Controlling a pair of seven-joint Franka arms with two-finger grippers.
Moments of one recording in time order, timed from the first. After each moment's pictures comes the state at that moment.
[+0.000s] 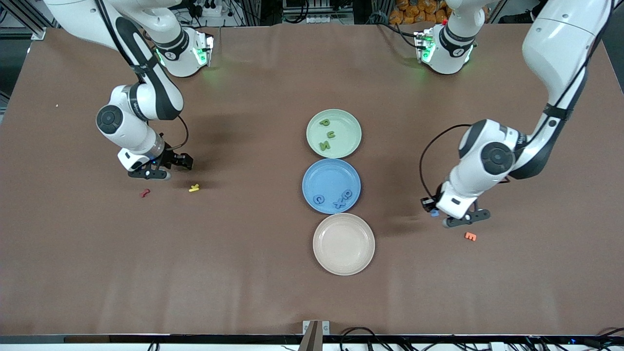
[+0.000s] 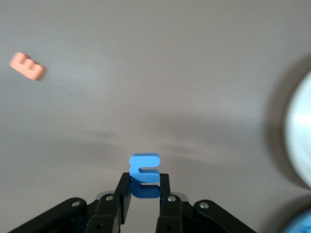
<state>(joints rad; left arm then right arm) 0.27 0.55 -0.60 -1.88 0.39 2.40 -0.73 0.07 0.22 0.03 -2.47 0.12 2.67 0.07</state>
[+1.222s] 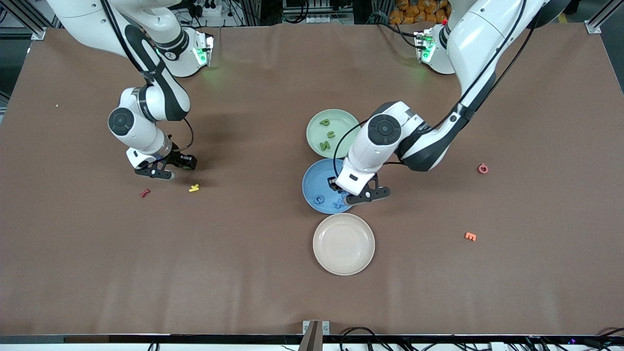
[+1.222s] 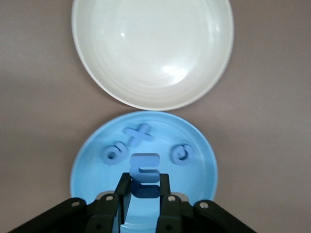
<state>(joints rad) -0.14 0.67 -0.60 -1.65 0.34 2.37 -1.07 0.11 0.27 0.02 -2.50 0.12 2.73 0.20</state>
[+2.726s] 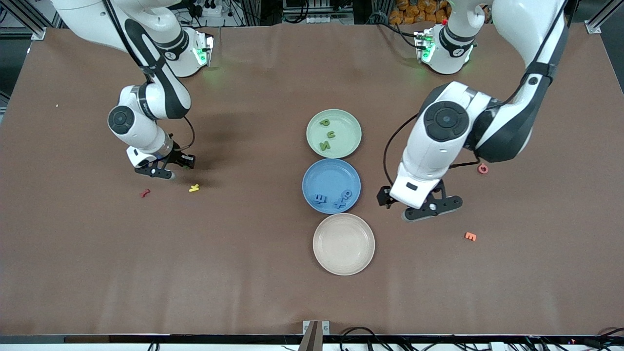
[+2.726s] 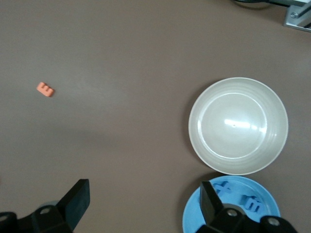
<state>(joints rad) -0.04 0.51 -0.55 -1.46 0.39 1.97 -0.88 0.13 0.24 0.02 -2.49 0.12 2.68 0.26</state>
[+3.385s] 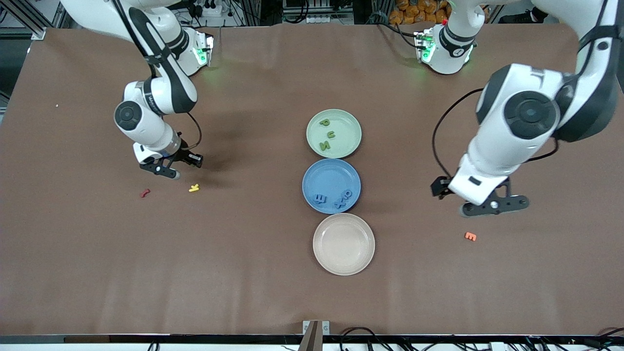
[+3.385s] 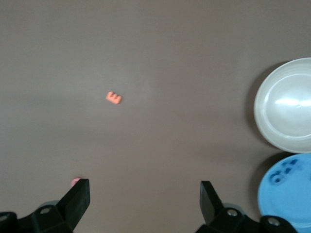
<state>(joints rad) -0.05 0.33 -0.31 -1.51 0.23 1.84 -0.48 0.17 0.19 0.07 -2.45 0.12 2.62 0.47</state>
